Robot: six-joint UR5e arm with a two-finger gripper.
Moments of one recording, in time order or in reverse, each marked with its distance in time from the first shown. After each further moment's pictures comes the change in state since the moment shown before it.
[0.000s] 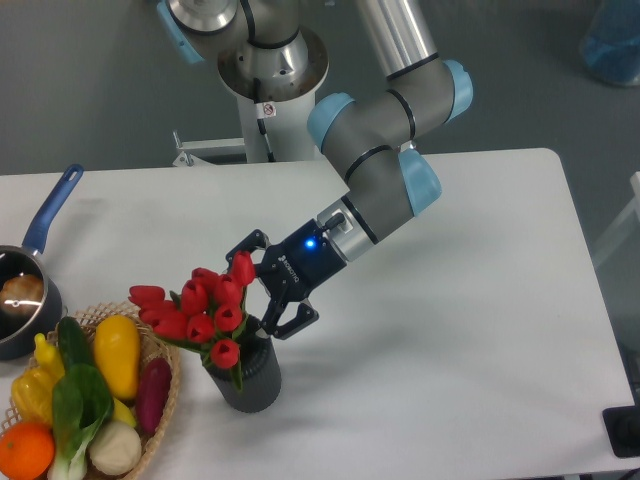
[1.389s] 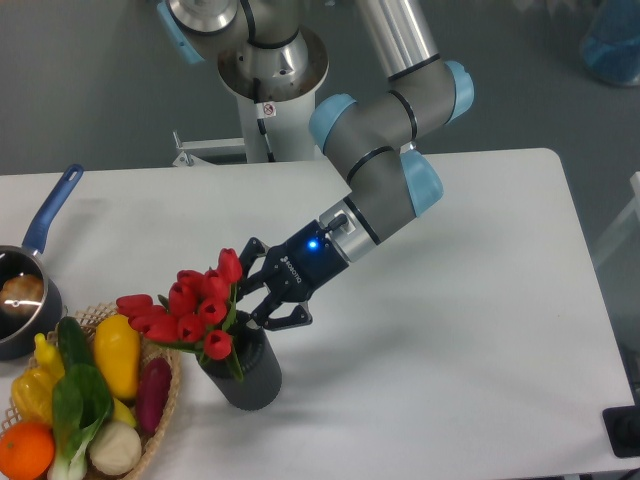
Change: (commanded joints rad) arm 0.009 -0.003 0.000 0.000 -0.005 -0.003
